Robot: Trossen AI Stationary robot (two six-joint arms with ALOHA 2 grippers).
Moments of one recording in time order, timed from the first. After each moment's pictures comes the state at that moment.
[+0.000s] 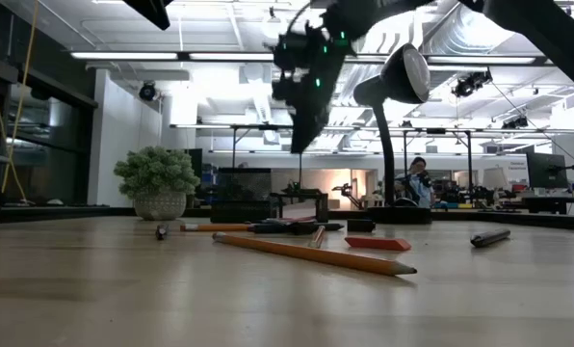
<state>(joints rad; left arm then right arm) -0.16 1.21 1.22 -0.99 -0.23 -0.02 -0.45 2.12 2.00 -1.01 0.03 -0.27</state>
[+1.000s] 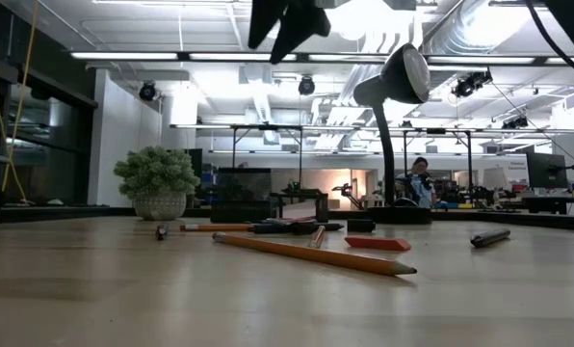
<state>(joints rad) -0.42 0.99 1.06 -0.94 -0.34 0.00 0.05 2.12 2.31 -1.27 0.26 0.41</state>
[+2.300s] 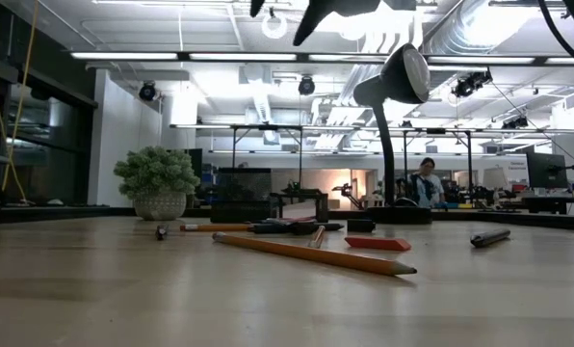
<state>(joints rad) -0.48 0.86 1.04 -0.77 -0.15 0.27 0.19 2.12 2.31 -1.36 0.18 1.12</state>
